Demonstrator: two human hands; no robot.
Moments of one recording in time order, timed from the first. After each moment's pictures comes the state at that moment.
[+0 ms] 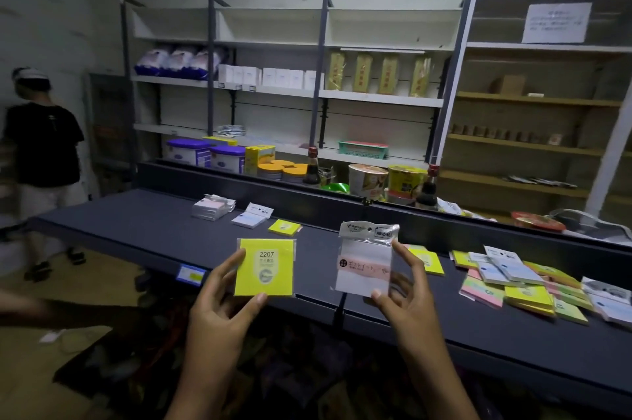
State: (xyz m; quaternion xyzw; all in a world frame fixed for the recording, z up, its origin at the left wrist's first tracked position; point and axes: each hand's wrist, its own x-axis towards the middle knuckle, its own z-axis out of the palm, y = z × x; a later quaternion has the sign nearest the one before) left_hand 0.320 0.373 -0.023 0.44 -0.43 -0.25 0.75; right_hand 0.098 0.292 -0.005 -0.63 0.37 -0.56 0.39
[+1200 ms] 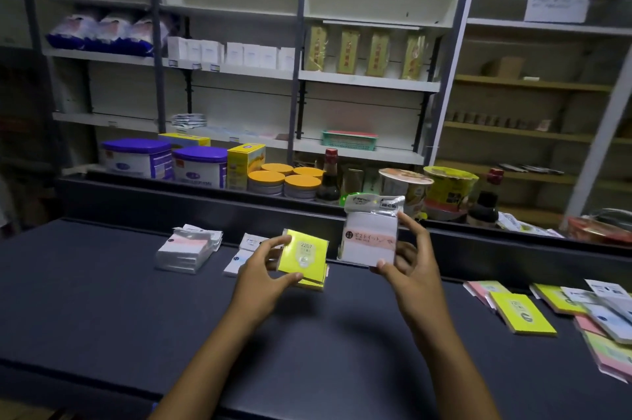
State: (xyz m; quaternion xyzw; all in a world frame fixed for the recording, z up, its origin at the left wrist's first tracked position) left_hand 0.503 0.032 -0.043 0.51 -0.60 -0.24 0.57; right_hand 0.268 0.050 0.001 -0.61 0.41 -0.60 0.32
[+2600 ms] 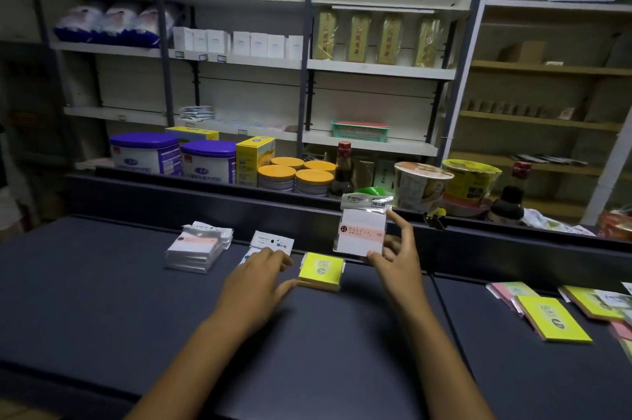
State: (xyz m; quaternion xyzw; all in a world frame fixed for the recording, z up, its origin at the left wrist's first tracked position) left_hand 0.533 0.025 -0.043 0.62 -0.73 0.03 0.29; right_hand 0.299 -0.023 -0.026 -0.59 0.43 -0.59 0.35
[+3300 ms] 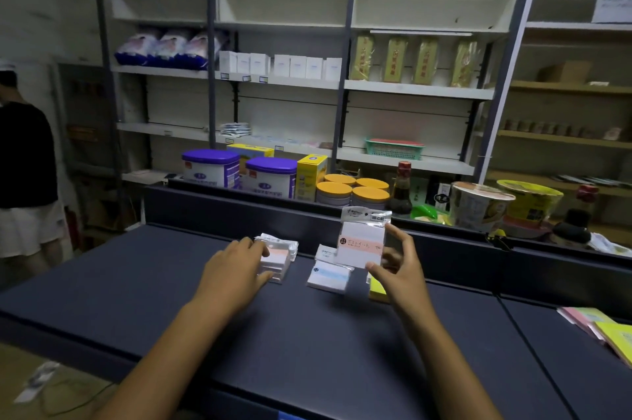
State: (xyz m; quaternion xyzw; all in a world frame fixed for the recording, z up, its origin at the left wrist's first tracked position) left_hand 0.684 0.065 -0.005 0.70 -0.68 0.12 0.19; right_hand 0.416 0.003 -0.021 -0.63 0.42 -0.55 0.35
